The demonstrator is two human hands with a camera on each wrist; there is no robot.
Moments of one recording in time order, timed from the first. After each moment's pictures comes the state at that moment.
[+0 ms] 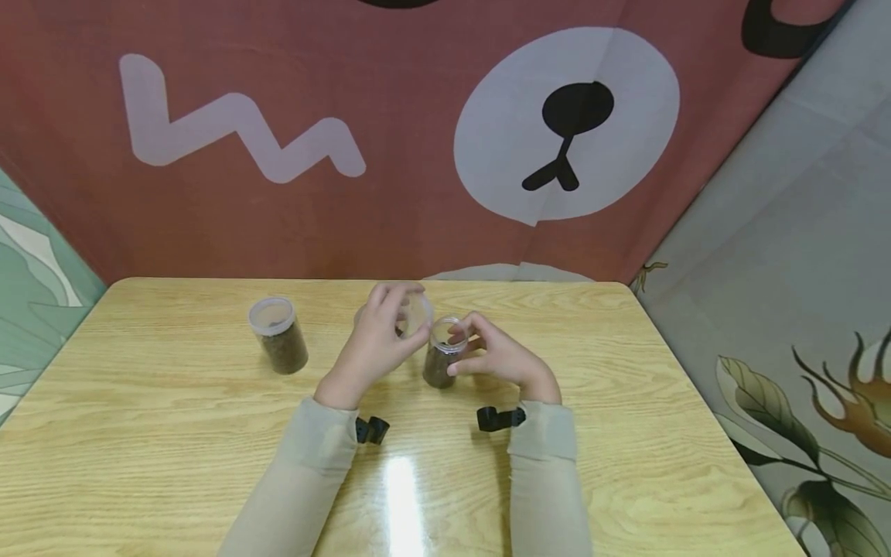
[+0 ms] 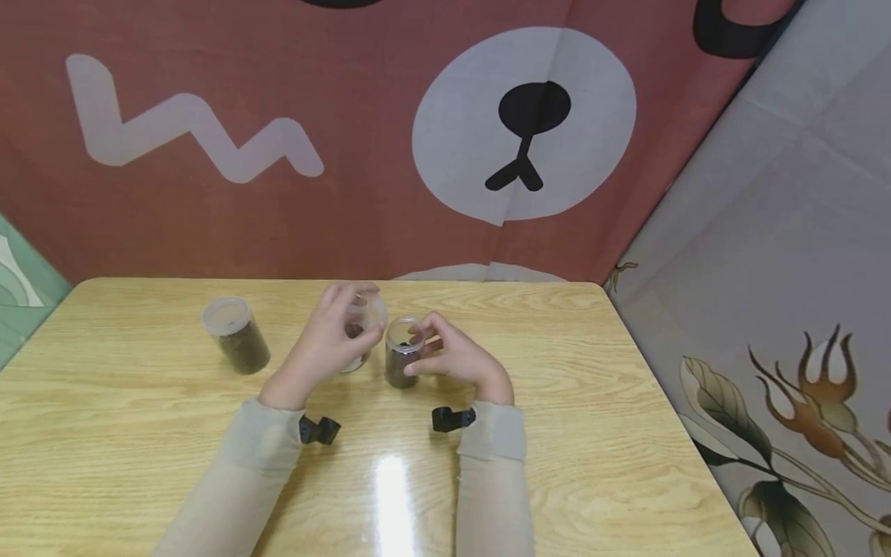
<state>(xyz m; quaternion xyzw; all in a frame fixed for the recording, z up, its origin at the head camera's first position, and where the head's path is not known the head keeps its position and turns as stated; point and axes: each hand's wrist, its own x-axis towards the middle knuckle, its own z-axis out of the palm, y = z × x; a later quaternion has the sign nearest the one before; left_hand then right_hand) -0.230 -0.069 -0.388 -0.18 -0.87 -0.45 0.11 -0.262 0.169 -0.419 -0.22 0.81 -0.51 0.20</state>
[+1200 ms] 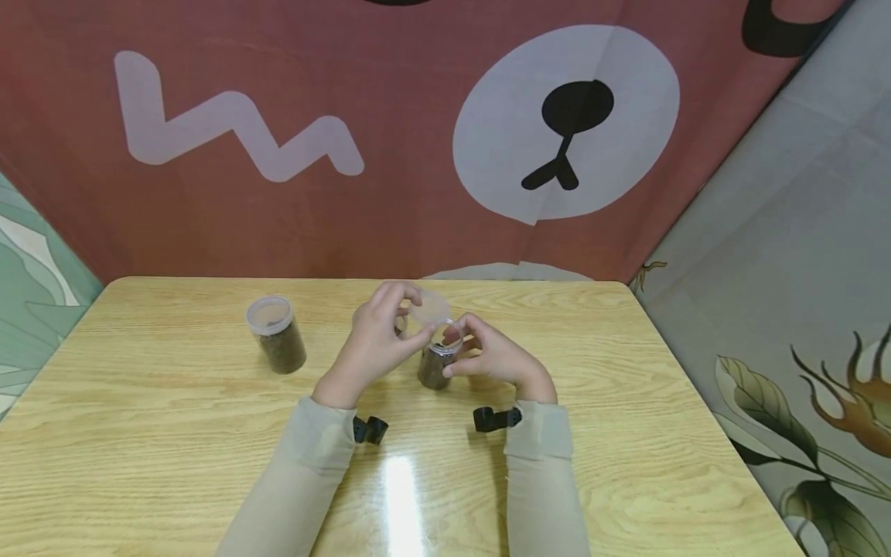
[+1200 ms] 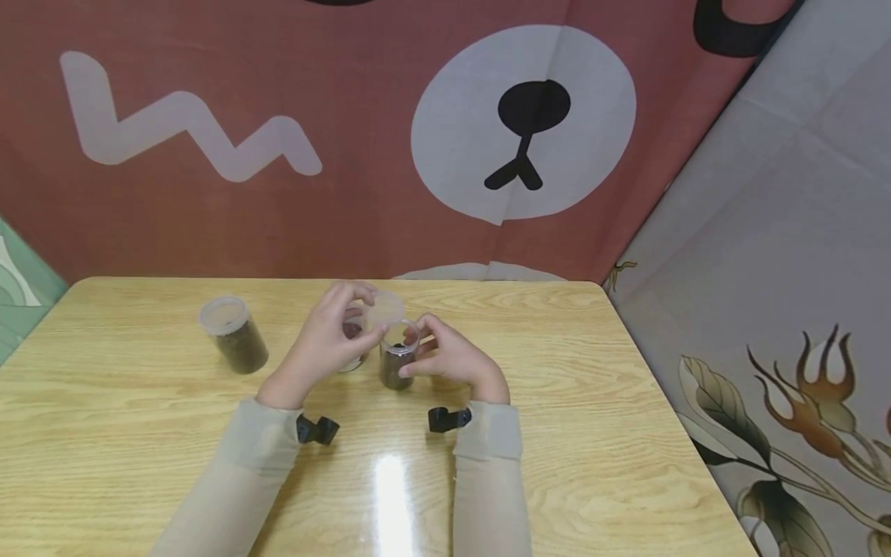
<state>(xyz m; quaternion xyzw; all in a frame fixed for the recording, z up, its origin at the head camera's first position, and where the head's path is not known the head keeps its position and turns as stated) -0.231 -0.070 -0.388 -0.25 -0.85 -0.43 0.19 -0.261 0.163 -0.418 -0.22 0.80 -0.52 0.21</state>
